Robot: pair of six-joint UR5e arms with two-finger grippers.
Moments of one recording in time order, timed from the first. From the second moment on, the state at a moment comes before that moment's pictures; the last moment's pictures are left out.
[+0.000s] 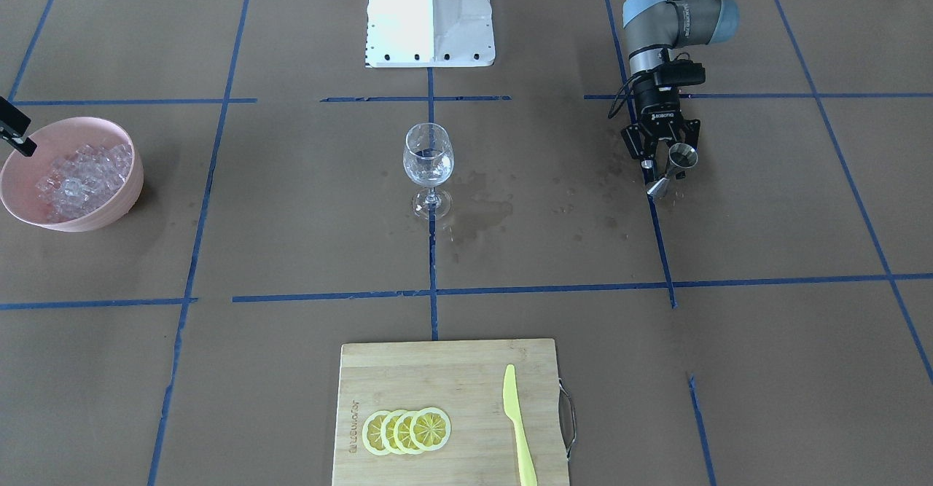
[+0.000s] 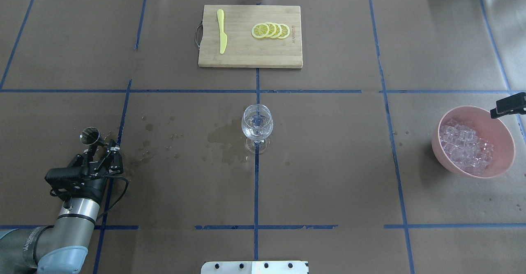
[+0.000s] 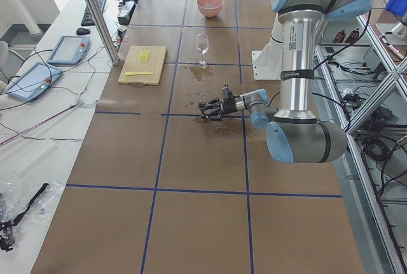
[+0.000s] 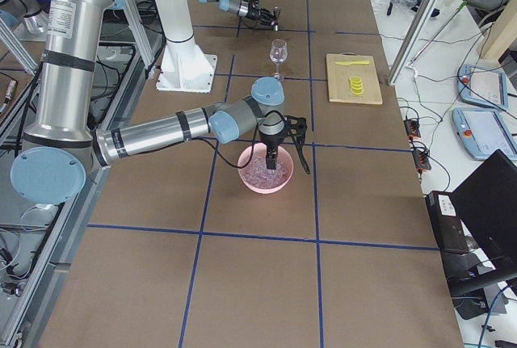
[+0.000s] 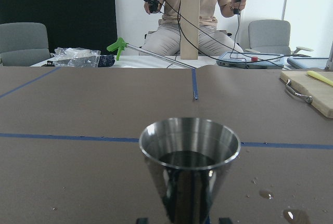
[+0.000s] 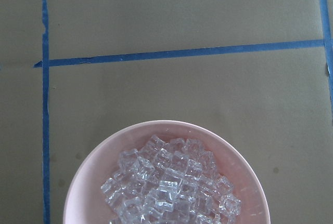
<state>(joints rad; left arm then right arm) -0.10 -1.51 -1.70 -2.25 -0.42 -1.62 1.17 -1.76 2.02 -1.32 2.25 0.70</state>
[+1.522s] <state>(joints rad) -0.11 -1.51 -1.71 -2.25 -0.42 -1.62 1.17 -1.76 2.02 -1.32 2.25 0.70</state>
